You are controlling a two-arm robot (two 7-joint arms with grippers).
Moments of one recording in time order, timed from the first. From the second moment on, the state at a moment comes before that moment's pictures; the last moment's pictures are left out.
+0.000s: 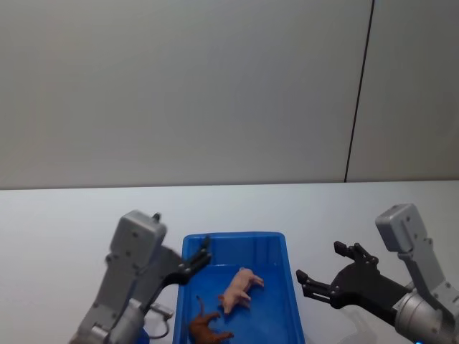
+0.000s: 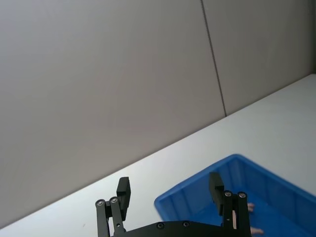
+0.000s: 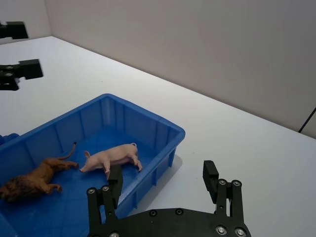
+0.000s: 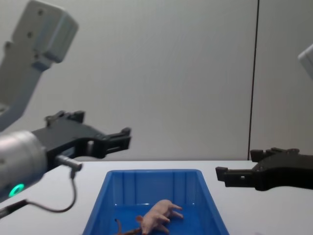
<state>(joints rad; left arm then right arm) -0.15 0.46 0.43 -1.72 -0.21 0.08 0.10 0.18 0.32 -0.30 -1.61 0.18 0.25 0.39</state>
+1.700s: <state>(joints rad) 0.04 0.52 0.39 -1.64 -0.43 0.07 0.14 0.16 0.34 -0.29 -1.61 0.19 0.24 0.38</state>
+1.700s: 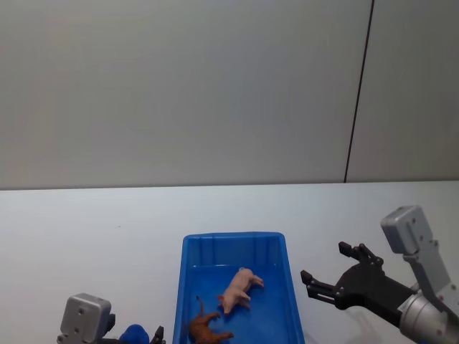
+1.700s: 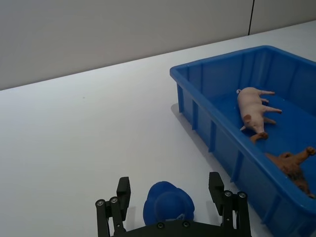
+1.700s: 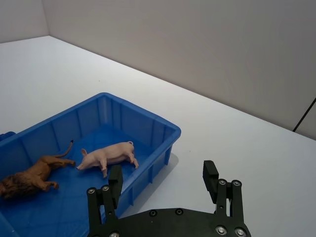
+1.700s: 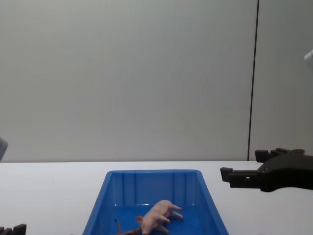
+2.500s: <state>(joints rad) 0.02 0.51 0.38 -1.59 -0.41 0.13 0.11 0.16 0.34 -0.29 -1.61 0.19 0.24 0.38</state>
